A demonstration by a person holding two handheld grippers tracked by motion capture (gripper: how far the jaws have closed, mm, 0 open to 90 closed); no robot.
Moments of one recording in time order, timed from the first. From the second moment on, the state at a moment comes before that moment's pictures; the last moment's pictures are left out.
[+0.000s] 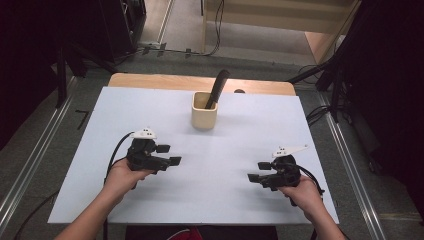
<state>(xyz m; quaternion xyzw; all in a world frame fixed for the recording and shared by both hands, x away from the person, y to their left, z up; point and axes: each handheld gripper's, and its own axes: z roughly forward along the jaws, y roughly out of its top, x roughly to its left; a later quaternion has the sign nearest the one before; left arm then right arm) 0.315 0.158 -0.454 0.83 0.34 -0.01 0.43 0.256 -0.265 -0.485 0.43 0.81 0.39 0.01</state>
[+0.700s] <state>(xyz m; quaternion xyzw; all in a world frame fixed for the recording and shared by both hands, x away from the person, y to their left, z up) 0.287 0.184 -0.461 0.84 0.35 0.00 0.43 0.257 -0.267 -0.486 0.44 0.81 0.39 0.01</state>
